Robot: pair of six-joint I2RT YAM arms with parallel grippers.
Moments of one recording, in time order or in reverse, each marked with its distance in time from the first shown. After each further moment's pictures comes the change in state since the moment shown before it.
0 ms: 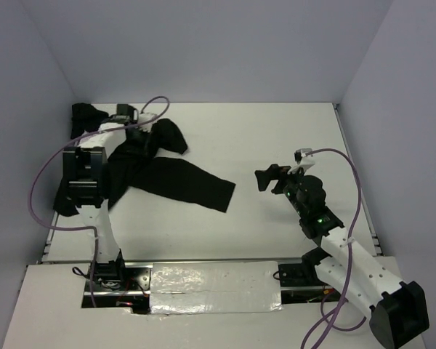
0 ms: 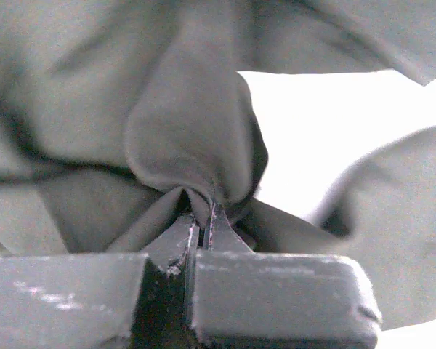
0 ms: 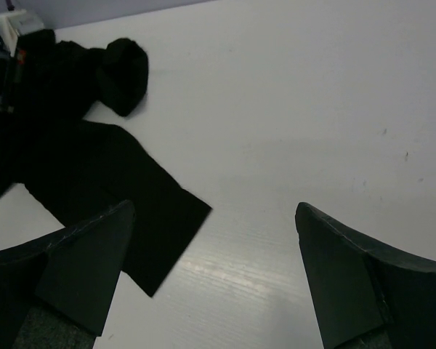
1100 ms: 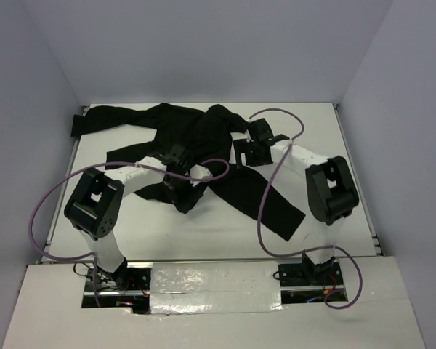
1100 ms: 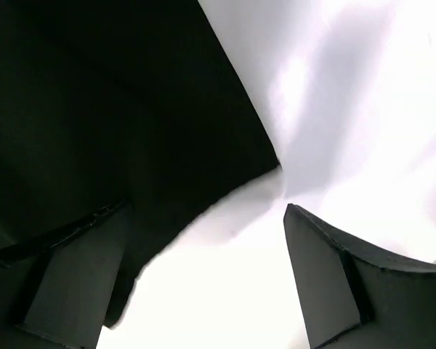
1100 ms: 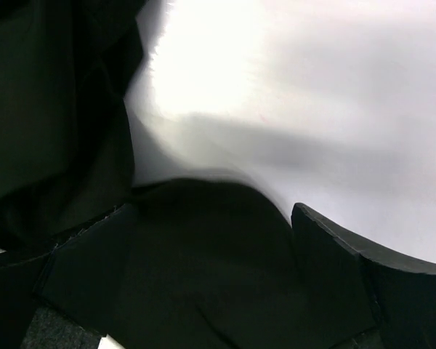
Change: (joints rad) left arm -0.557 -0.307 -0.432 -0.099 0.025 0.190; right arm -0.021 1.087 0.877 -0.613 -0.038 -0.147
